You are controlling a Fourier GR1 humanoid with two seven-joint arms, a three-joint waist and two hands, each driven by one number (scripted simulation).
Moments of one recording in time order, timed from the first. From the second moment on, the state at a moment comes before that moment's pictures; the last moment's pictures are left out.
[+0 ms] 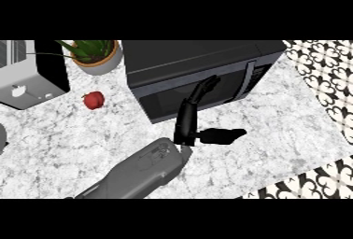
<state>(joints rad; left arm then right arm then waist) -0.79 0.00 -0.87 -0.97 0.74 0.85 -0.43 -0.05 -0.81 -0.28 -1.67 -0.33 0.45 -0.60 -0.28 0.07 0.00</state>
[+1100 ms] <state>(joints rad) -0.82 0.00 -0.89 -0.96 0.88 0.85 -0.56 -0.15 -0.77 -0.24 -1.58 -0.39 0.48 -0.60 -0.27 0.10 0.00</state>
